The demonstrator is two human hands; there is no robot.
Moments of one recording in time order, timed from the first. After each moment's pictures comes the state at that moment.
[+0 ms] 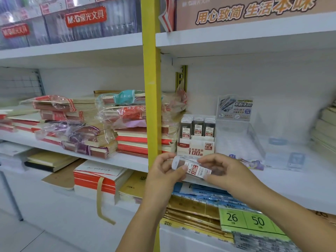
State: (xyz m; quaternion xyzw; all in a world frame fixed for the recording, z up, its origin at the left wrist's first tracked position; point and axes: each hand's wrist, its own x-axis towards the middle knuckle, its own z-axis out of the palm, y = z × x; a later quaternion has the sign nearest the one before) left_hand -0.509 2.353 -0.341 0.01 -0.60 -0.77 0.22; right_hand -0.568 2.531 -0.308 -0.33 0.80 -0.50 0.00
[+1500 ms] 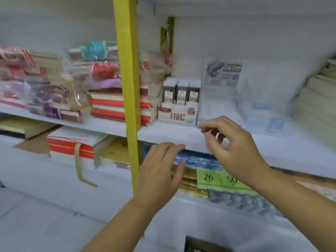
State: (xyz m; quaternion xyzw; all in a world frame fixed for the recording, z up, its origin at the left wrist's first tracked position) left_hand -0.507 2.384 -0.395 -0.10 -0.87 -0.21 0.43; right_hand -0.558 2.564 -0.316 -0.42 0.77 -0.38 -0.28
